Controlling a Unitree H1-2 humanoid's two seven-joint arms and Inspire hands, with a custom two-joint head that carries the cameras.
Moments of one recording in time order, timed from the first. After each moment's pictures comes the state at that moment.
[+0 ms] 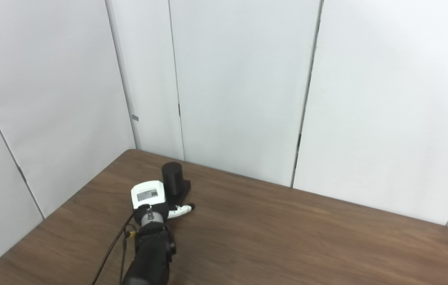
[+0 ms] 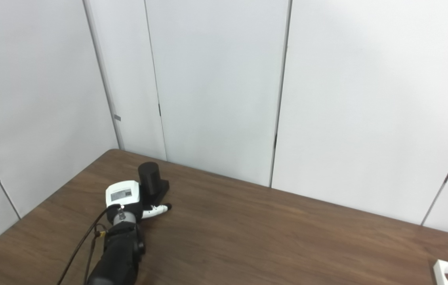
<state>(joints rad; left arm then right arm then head) -0.44 0.25 0.19 0.45 1.41 0.46 -0.06 0.33 -0.15 -0.13 -0.24 0.13 -0.17 0.09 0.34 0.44</state>
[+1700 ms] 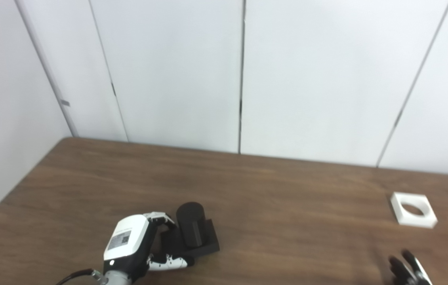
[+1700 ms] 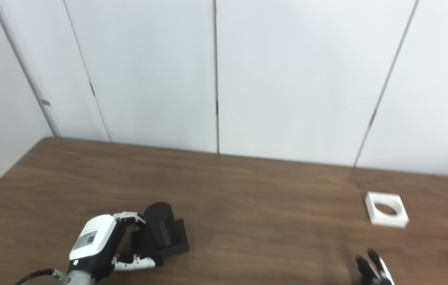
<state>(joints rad) 0.12 0.33 -0.20 -0.34 0.86 0.24 -0.05 0.38 -0.13 -0.04 -0.38 0.07 -0.02 0.04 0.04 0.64</state>
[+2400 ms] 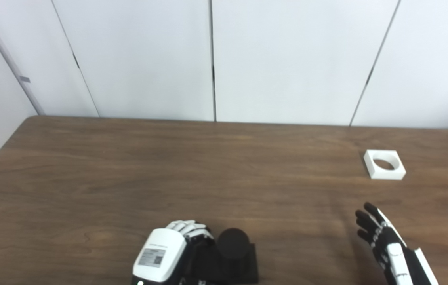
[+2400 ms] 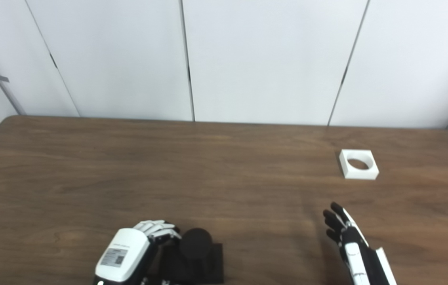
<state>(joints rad) 0.25 0.28 -0.45 -0.38 1.04 0.03 0.04 0.41 -0.13 -0.02 -0.50 0.05 0.08 0.04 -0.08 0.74</state>
